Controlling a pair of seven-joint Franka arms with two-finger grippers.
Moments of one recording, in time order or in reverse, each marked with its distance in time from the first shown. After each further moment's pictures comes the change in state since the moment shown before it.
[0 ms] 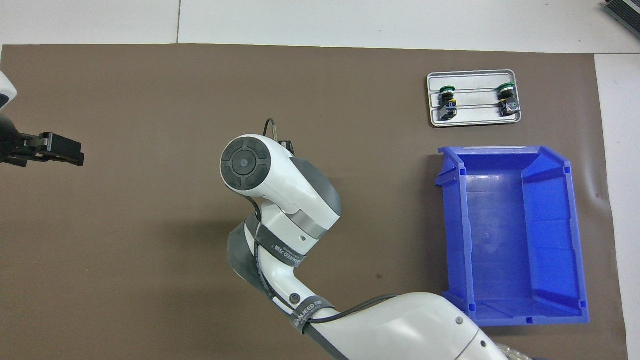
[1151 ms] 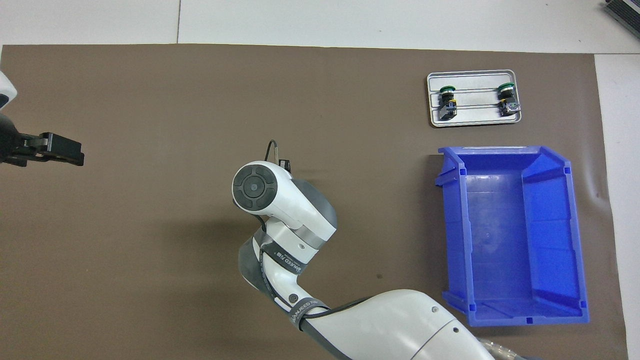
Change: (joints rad) left arm 0.000 0.000 0.000 0.000 0.000 0.000 0.000; right arm 0.013 0.008 0.000 -0.171 0.048 0.211 0.088
